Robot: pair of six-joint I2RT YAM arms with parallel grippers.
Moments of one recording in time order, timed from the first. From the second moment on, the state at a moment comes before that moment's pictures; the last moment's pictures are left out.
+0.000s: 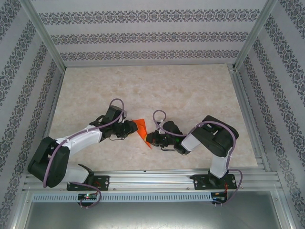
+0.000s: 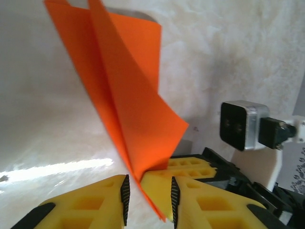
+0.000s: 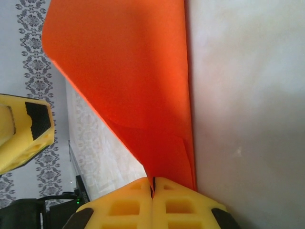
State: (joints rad) left arm -0.47 1.36 0.65 -0.17 0.40 -0.94; right arm 0.78 1.86 0.48 0.84 -0.48 1.18
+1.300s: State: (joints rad) left arm -0.56 1.57 0.68 0.09 0.39 -0.92; right arm 0.76 1.87 0.49 0.83 -0.51 1.24
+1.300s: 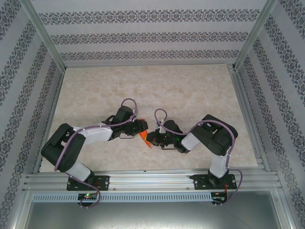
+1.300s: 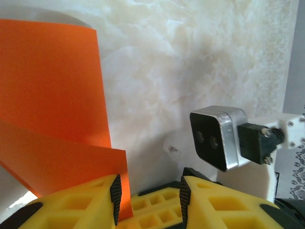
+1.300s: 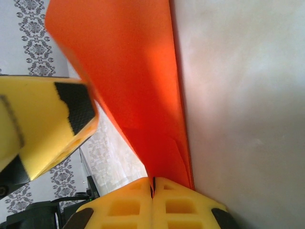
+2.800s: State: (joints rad) left arm -0.55 1.68 0.71 0.08 0.32 -0.89; right arm 0.77 1.64 0.55 0.27 -0.41 1.09
